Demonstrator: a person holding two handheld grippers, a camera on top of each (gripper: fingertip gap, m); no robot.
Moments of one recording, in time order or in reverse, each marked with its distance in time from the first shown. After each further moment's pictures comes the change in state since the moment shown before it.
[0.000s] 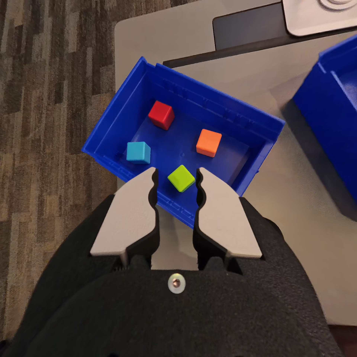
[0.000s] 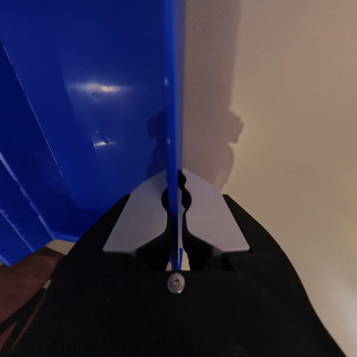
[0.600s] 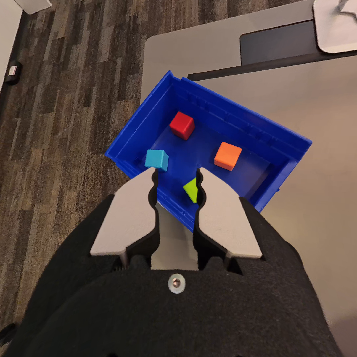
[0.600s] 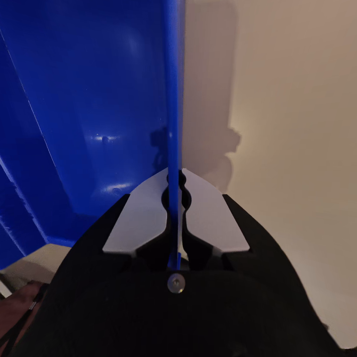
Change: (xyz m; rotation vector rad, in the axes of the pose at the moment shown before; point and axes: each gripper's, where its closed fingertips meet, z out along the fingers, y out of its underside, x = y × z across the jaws) left arm -0.021 -0.013 0.005 0.037 -0.120 -0.028; right arm 0.234 0.065 -0.053 0.127 0.039 0.380
